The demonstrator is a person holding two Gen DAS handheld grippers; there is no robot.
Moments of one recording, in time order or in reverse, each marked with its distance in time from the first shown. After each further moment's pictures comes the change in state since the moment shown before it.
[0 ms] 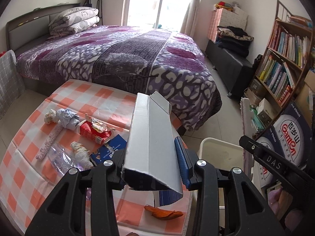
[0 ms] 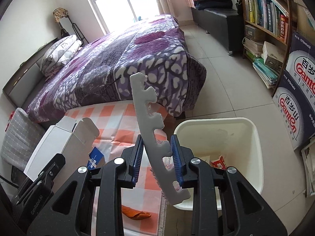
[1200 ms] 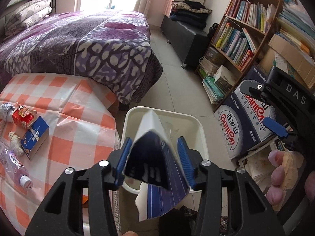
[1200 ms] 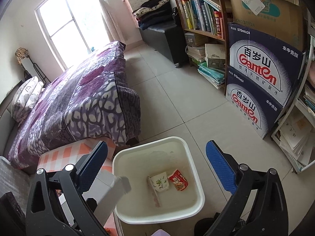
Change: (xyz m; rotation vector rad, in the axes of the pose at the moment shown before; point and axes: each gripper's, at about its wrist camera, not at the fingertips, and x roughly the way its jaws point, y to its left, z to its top) left arm 0.034 -0.126 -0.042 0.125 0.154 -0.283; right arm -0.056 -0.130 0.015 0.248 -0.160 -0.215
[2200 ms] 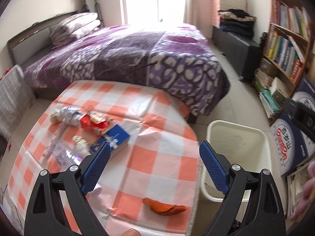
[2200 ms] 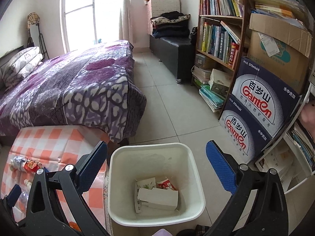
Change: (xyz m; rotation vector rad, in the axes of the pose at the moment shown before) left arm -0.035 0.087 0.001 -0.068 -0.093 0.447; right arm -0.004 0.091 -0.039 -0.281 -0.095 -0.133
